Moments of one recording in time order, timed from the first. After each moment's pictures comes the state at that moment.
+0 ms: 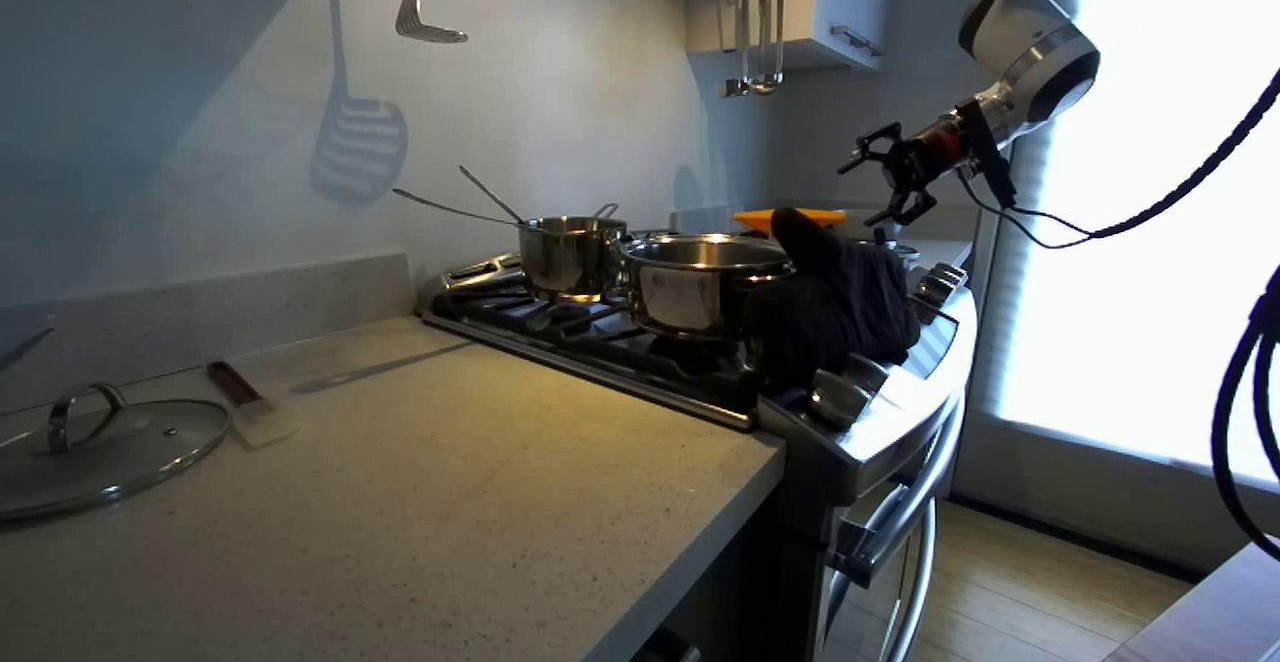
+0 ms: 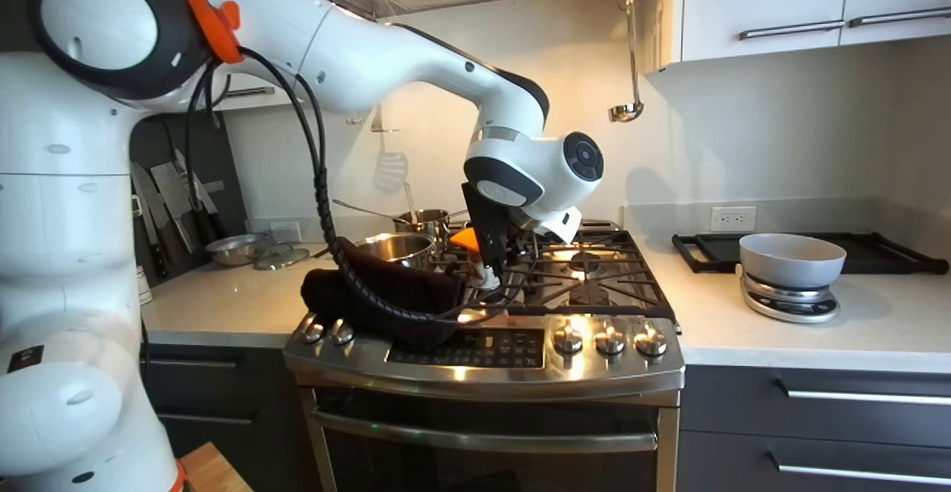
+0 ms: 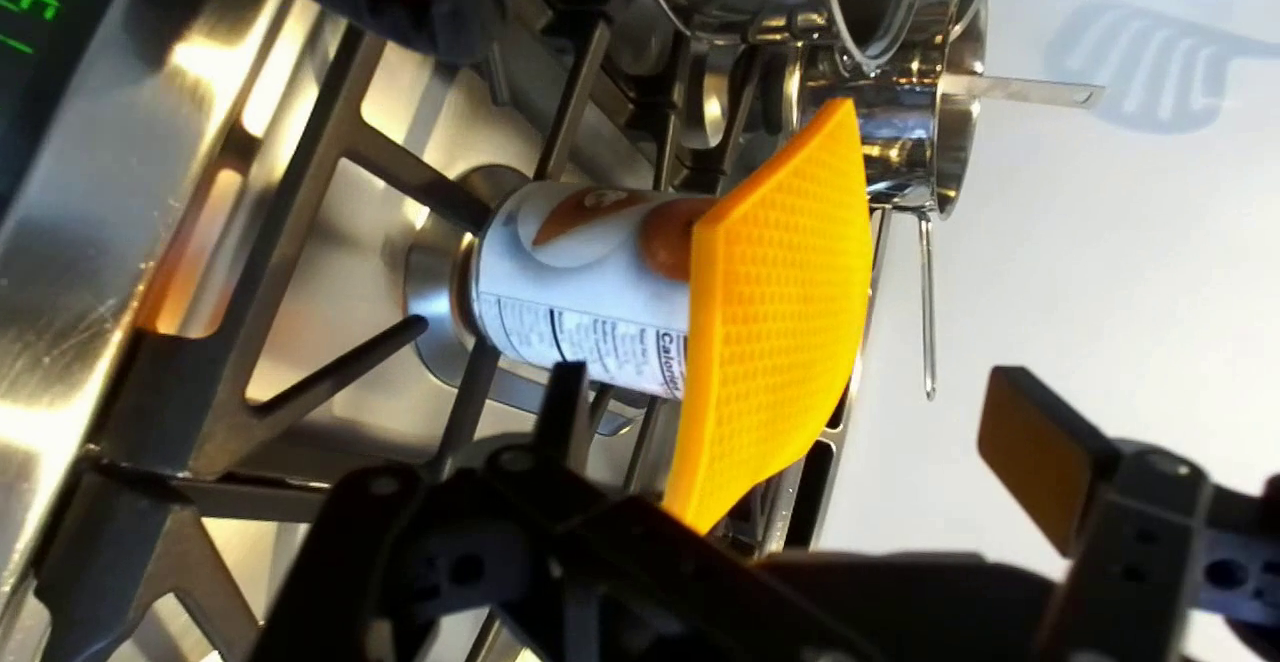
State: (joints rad) arm -0.22 0.17 -0.30 -1.98 1.12 1.78 -0.53
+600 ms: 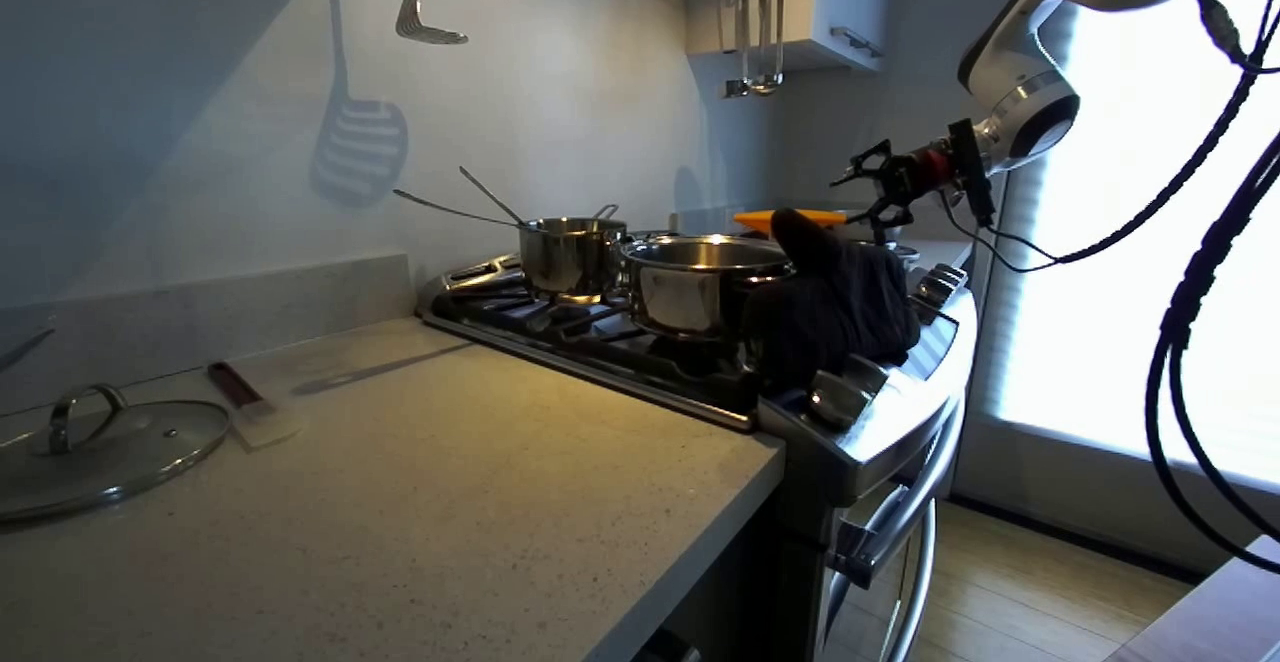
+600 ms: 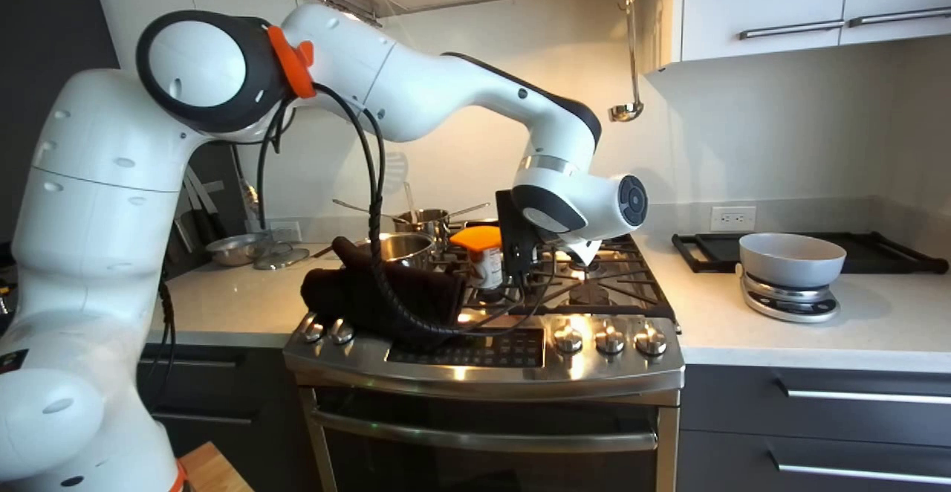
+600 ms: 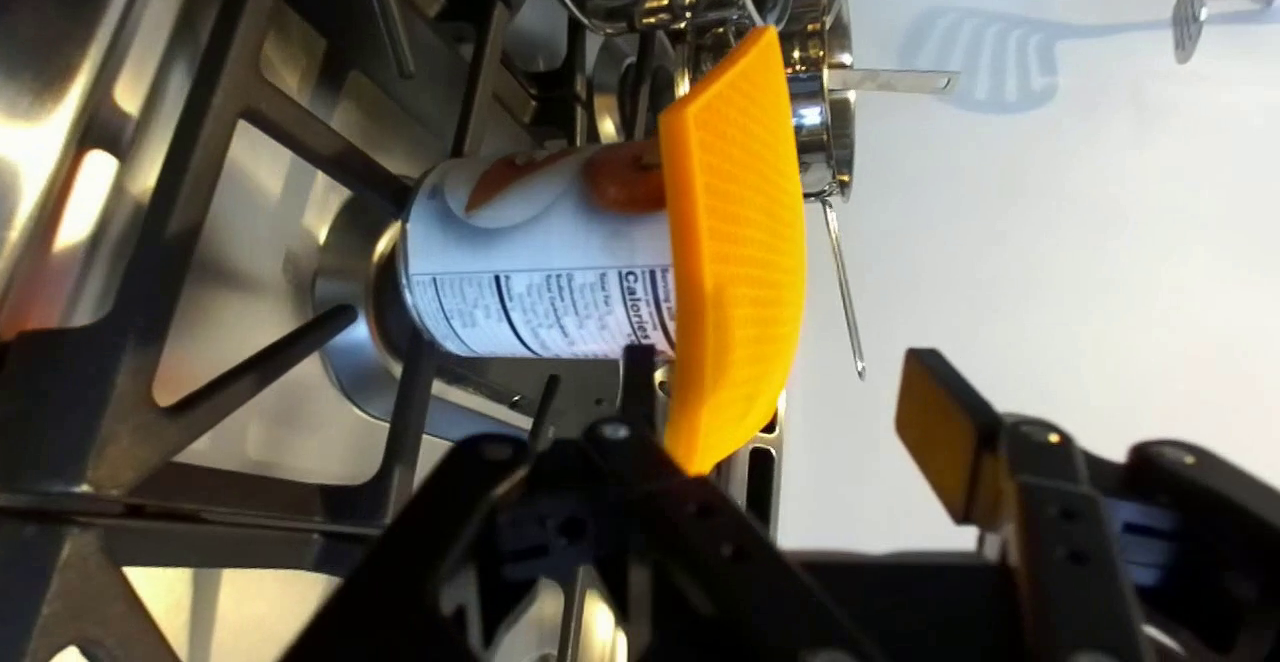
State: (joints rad) arm -0.32 0.39 -0.27 -1.78 1.25 1.55 -0.50
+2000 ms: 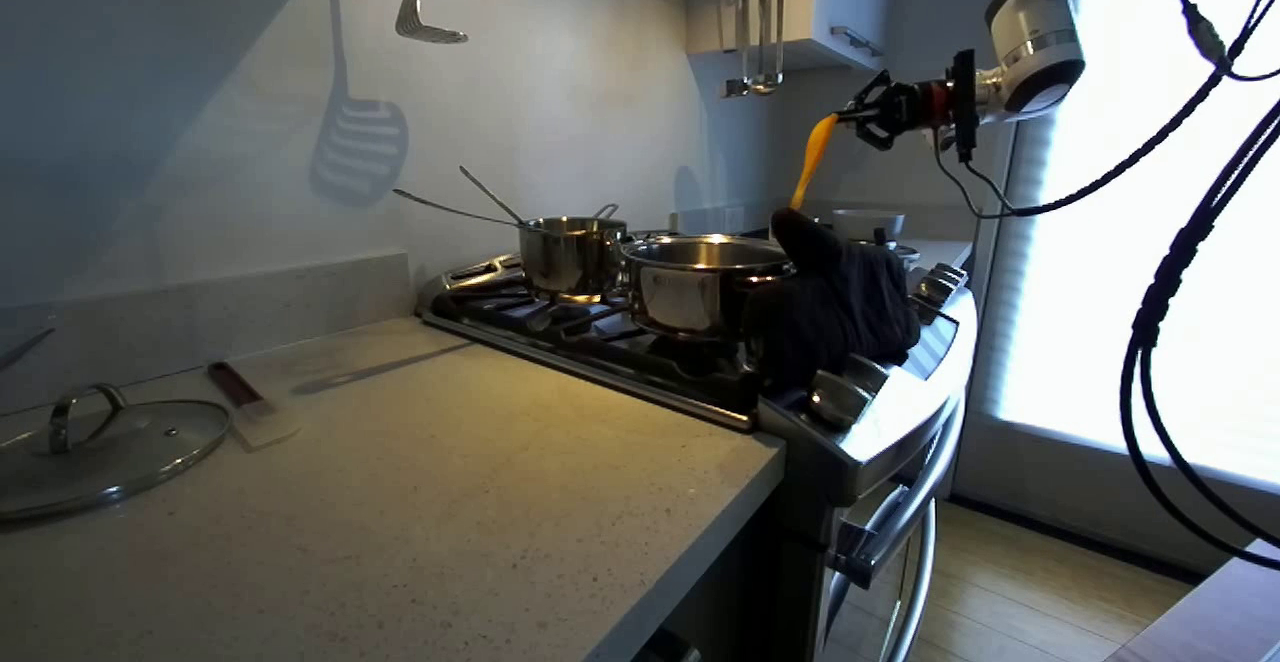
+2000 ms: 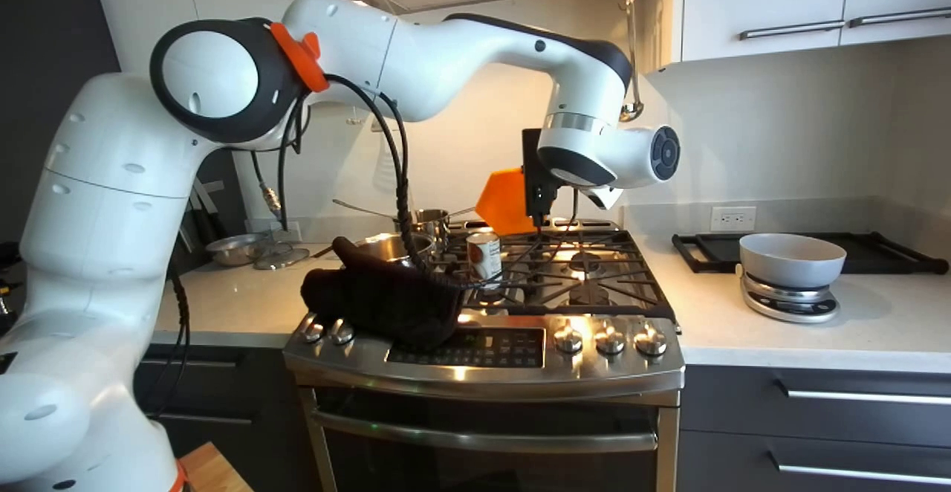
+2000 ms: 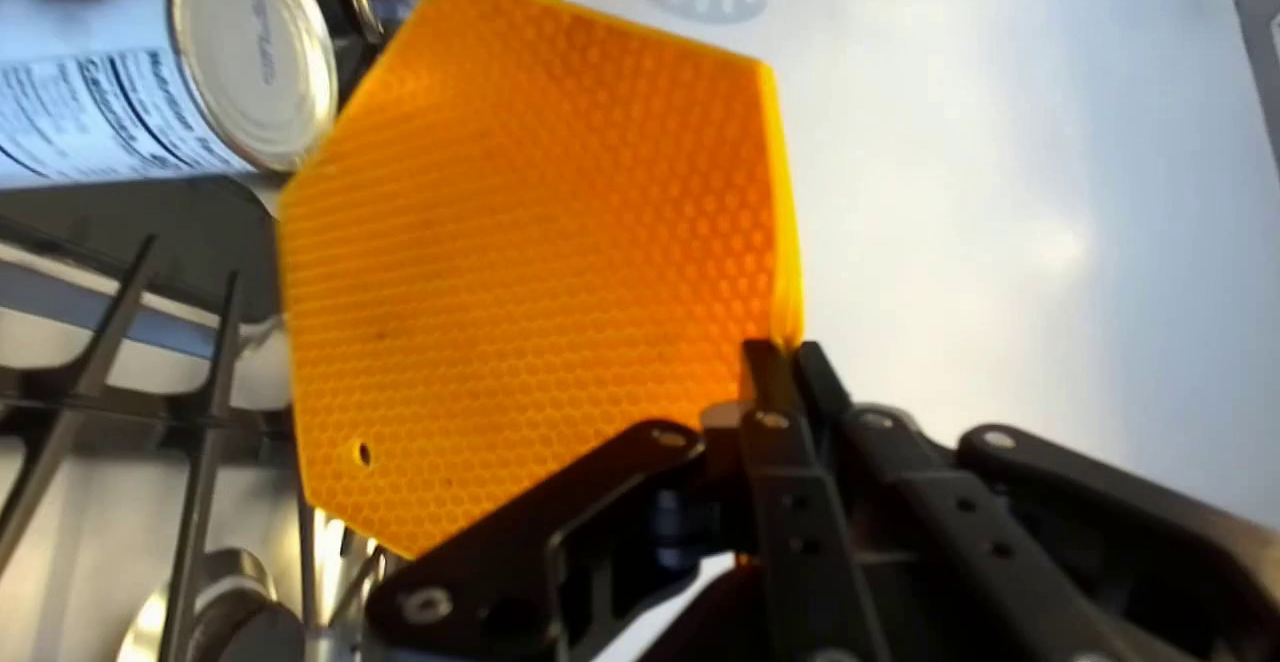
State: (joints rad) arm -0.40 0.43 -0.24 -1.54 1.47 1.44 -0.34
